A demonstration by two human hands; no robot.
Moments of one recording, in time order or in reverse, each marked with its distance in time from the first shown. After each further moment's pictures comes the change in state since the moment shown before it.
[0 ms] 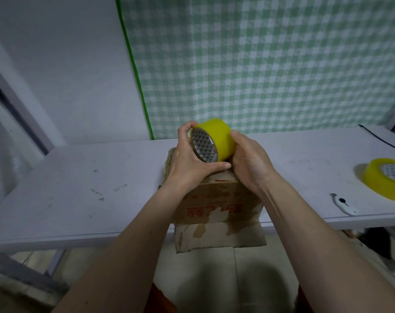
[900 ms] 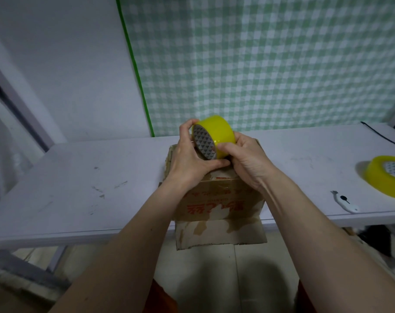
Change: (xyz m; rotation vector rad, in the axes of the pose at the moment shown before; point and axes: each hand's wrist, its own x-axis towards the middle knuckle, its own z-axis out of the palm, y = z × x) left_hand 0.001 -0.004 0.001 0.013 -0.012 0.010; right_hand 0.002 0.004 -0.002 -0.194 -0.097 -0.010
